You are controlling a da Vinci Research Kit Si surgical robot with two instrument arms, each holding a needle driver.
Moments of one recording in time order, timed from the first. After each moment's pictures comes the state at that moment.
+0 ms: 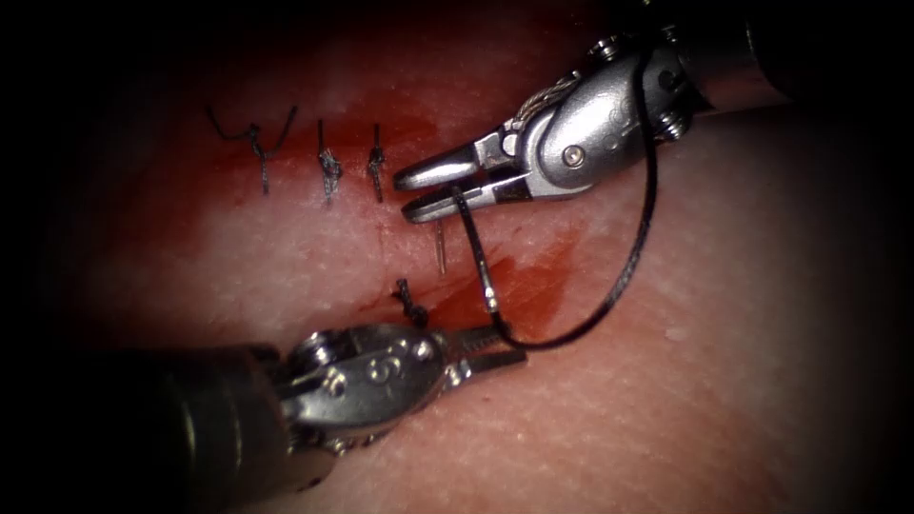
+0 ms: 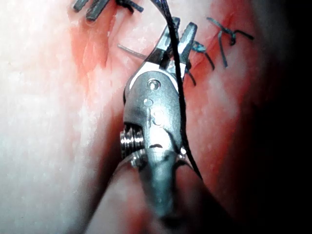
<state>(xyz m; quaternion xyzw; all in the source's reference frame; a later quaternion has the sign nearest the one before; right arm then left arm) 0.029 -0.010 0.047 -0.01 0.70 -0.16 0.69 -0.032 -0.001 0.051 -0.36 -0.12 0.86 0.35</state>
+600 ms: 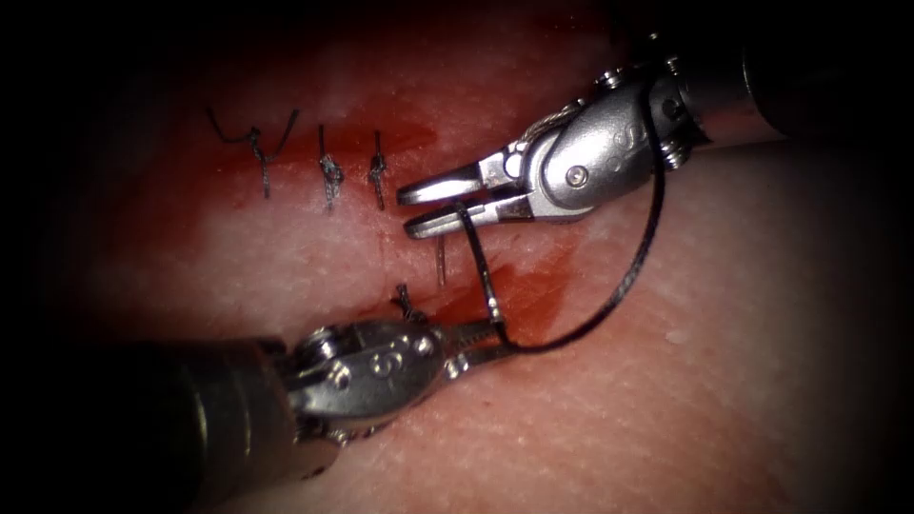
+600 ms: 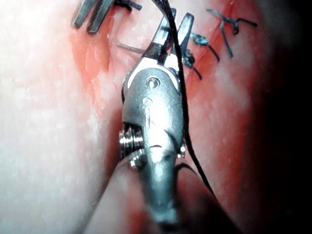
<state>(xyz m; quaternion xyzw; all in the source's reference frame) 0.030 -0.011 0.048 0.03 0.71 -0.14 0.69 -0.031 -0.001 0.052 -0.34 -0.10 0.87 0.34</state>
